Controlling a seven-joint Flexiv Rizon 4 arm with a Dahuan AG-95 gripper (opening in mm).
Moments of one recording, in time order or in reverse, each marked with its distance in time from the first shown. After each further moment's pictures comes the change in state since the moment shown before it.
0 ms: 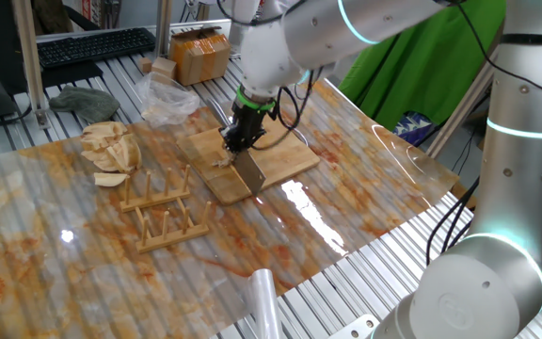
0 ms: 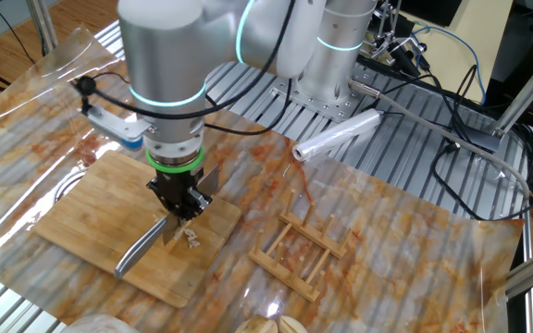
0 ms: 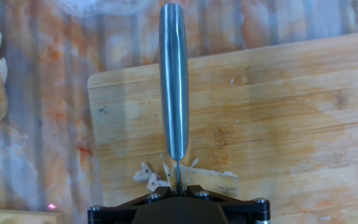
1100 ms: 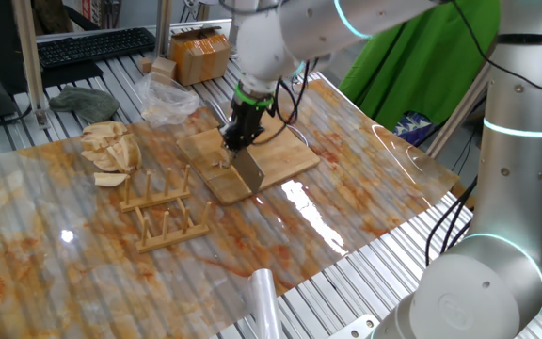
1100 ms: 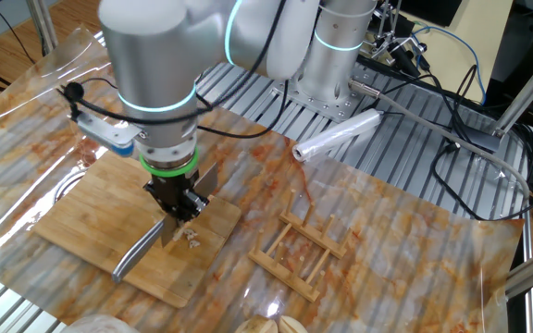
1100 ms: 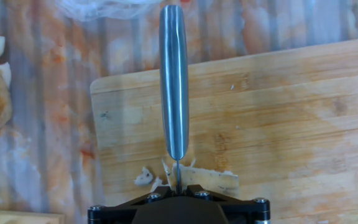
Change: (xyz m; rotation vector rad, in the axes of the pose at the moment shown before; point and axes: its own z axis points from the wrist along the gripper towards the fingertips) arm 0.002 0.000 0.015 0.004 -0.042 -0.016
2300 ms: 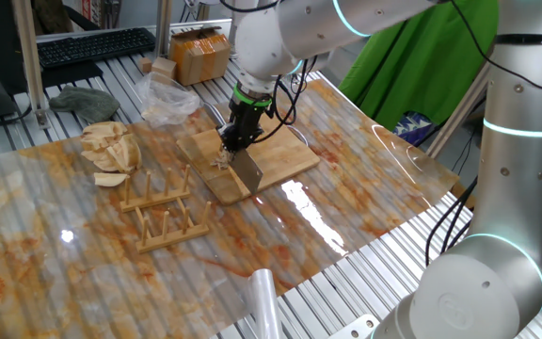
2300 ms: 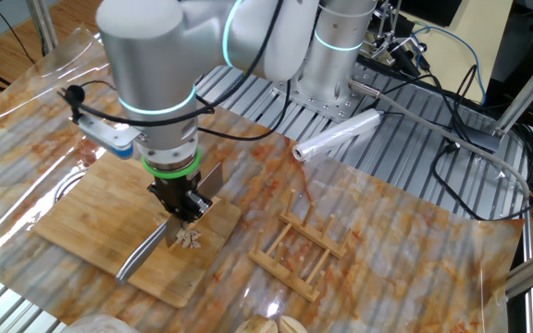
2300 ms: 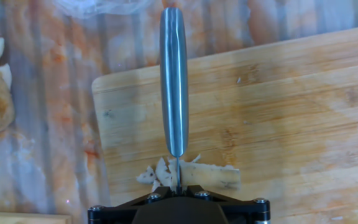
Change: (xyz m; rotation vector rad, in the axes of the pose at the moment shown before) arm 0.000 0.007 -0.005 -0.021 0.045 0.037
